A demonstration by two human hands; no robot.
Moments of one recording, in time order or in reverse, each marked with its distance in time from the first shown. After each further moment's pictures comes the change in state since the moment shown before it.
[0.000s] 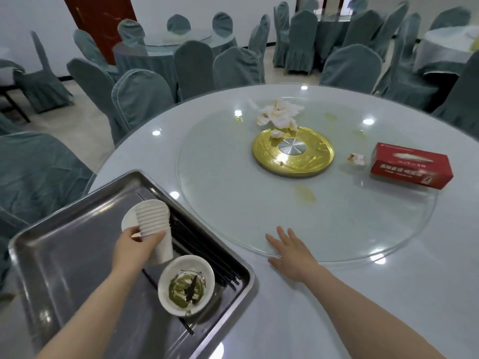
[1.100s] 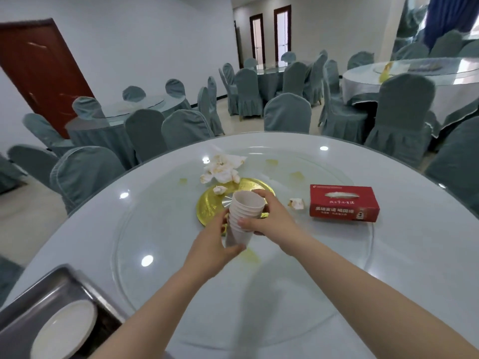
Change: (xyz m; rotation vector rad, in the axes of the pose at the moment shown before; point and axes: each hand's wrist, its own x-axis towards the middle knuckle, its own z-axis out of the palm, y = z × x) left_hand -0.087 0.255 0.231 0.240 -0.541 0.755; right_hand -0.014 0.103 -0.232 1.332 0.534 -0.100
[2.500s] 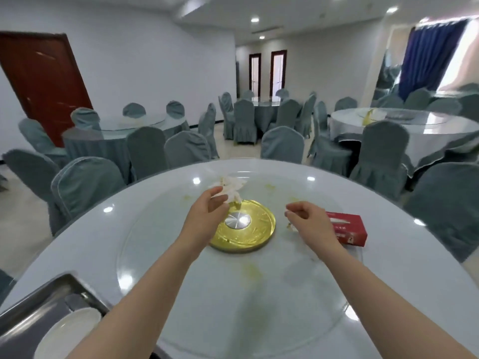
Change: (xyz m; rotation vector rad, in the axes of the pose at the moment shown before) left_hand -0.015 0.045 -0.100 -0.532 0.164 -0.015; right_hand -0.041 -0.060 -0.018 -0.376 0.397 -0.084
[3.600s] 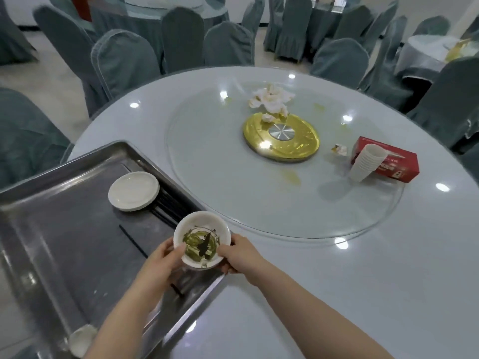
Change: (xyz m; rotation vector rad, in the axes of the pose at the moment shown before) left_hand -0.262 -0.202 -0.127 -0.339 0.241 -0.798; right_hand -0.256 0.048 0.215 -0.031 -0.837 0.590
